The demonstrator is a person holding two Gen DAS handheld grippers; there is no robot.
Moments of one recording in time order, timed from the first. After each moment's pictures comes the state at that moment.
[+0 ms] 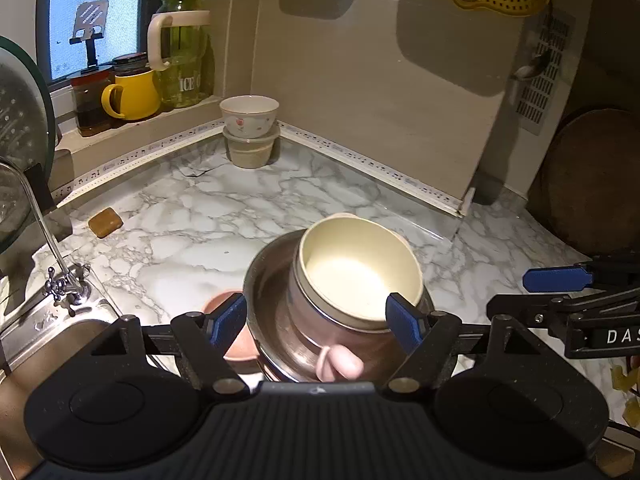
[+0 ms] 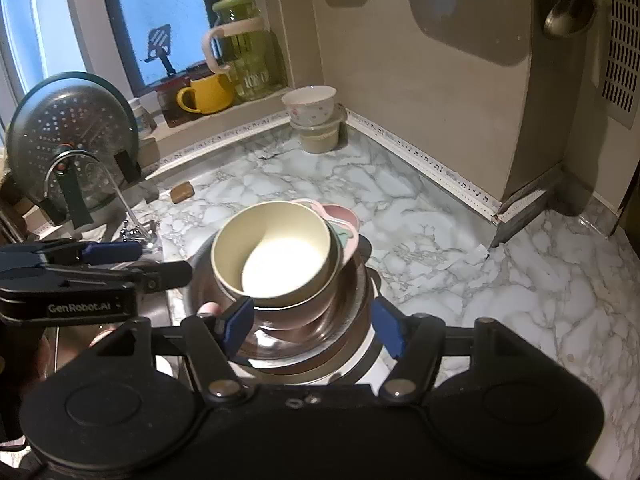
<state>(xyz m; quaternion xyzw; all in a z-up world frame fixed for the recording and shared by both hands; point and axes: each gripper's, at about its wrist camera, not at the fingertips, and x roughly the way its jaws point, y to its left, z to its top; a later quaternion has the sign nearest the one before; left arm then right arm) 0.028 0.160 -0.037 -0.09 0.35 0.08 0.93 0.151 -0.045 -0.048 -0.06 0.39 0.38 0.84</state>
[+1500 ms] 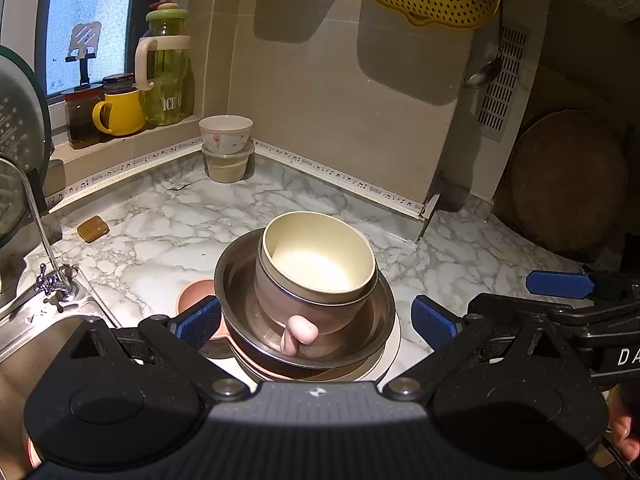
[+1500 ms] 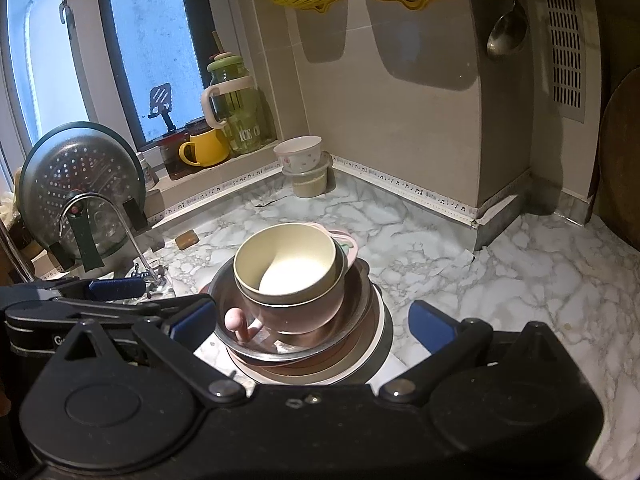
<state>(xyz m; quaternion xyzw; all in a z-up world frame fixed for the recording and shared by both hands) -0.014 0.126 -0.034 -0.09 0.31 0.06 0.95 0.093 -0.080 -0.053 0.01 0.32 0.35 0.88</state>
